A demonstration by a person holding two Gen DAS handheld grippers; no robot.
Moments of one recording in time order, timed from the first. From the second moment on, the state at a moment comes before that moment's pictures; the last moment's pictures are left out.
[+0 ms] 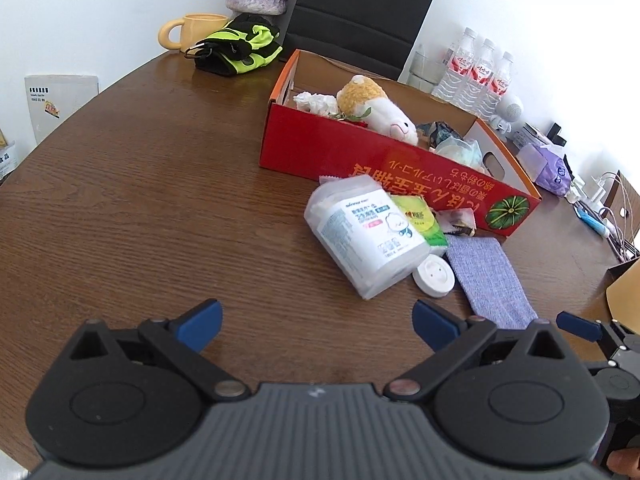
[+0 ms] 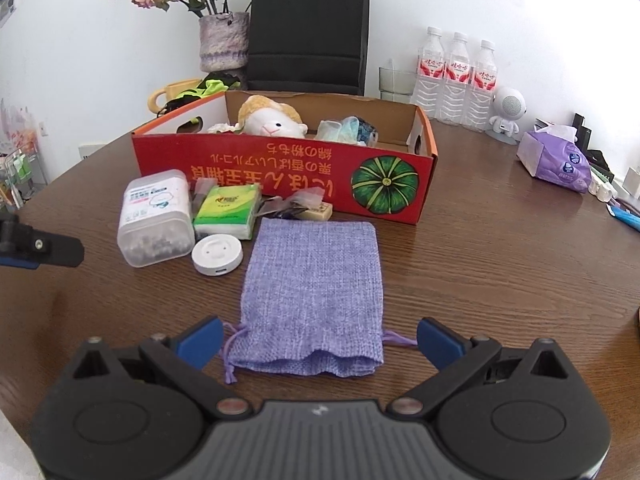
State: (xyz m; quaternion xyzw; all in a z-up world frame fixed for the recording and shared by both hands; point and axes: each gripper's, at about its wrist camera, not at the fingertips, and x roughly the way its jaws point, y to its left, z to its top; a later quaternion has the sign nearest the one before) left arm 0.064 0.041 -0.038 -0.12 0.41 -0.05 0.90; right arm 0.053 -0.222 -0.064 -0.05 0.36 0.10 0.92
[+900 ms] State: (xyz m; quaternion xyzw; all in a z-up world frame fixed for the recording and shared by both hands) left arm 0.158 -0.008 -0.058 -0.08 0.47 0.00 0.88; right arm 0.081 -0.250 -0.067 -0.02 0.39 0.10 0.91
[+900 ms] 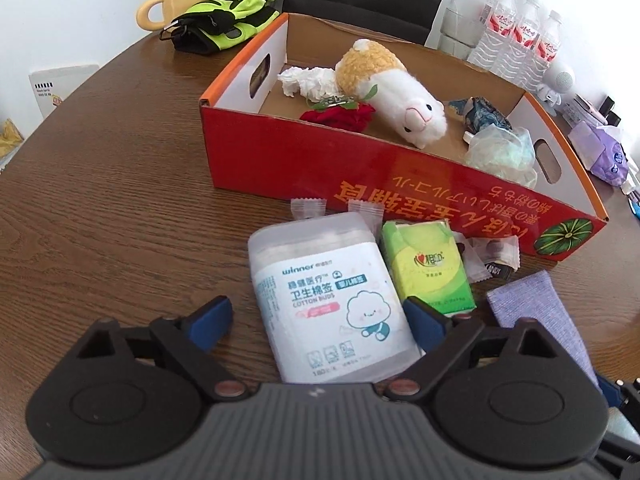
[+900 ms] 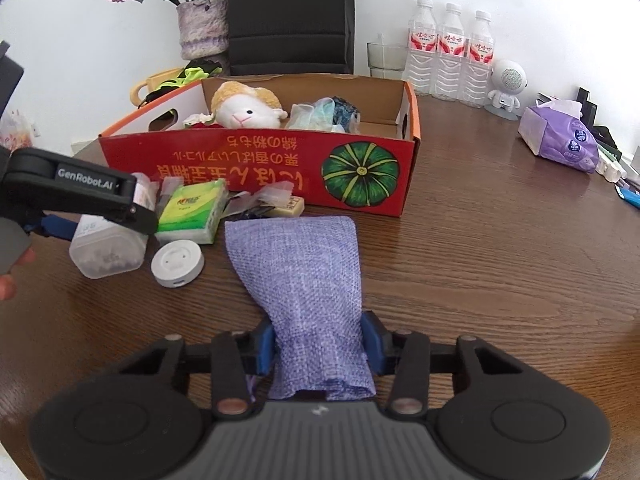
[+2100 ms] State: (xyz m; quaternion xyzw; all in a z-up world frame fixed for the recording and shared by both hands) left arm 0.204 0.010 0.059 -0.07 0.31 -0.07 0.95; right arm 0.155 -0.237 0.036 -0.05 0.28 0.12 0.95
